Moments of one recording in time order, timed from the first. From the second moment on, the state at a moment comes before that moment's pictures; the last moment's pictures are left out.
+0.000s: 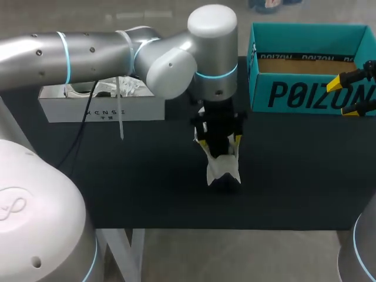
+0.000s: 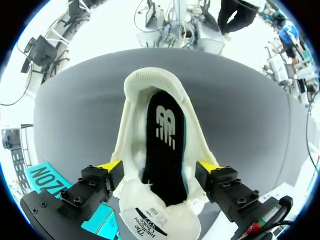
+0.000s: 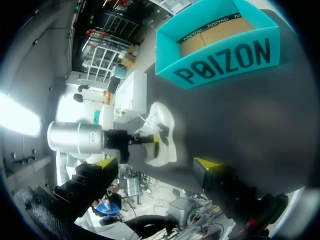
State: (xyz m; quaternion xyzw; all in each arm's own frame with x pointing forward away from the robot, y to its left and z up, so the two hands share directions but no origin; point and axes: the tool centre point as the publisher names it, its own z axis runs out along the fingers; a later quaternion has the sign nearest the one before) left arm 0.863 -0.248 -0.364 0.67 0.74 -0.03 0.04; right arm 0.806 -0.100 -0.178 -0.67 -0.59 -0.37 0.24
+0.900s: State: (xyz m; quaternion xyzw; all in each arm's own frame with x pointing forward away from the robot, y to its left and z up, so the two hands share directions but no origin) left arm 0.926 -0.236 -0.318 0.61 0.78 0.02 0.10; right arm 0.806 -0.100 -0.178 -0.67 -0.59 -0.37 0.24
